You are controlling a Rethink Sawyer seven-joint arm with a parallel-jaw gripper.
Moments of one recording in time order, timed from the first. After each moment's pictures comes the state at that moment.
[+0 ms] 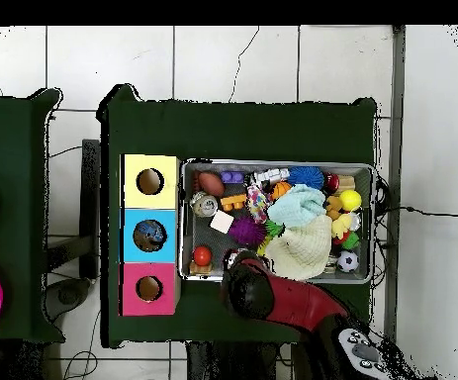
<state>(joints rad) -0.41 -0.65 0.03 2.04 -0.14 0.07 1.71</state>
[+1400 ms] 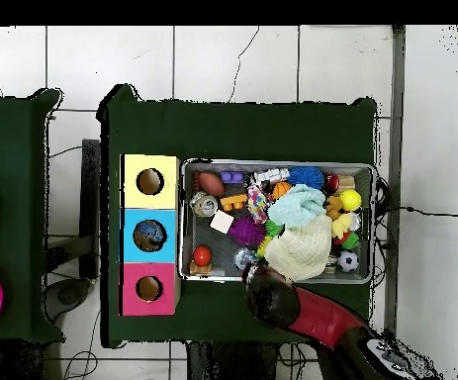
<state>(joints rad) -0.56 -0.57 0.05 2.08 -0.13 0.07 1.71</state>
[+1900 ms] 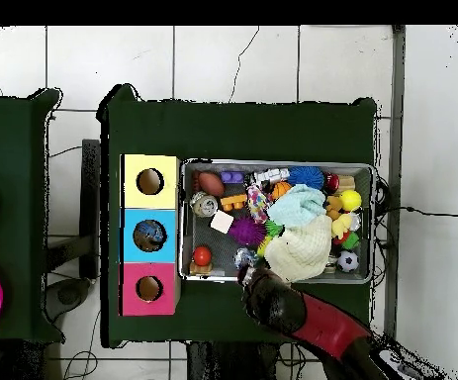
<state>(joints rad) -0.66 -0.62 0.16 2.17 -0.10 0.07 1.71</state>
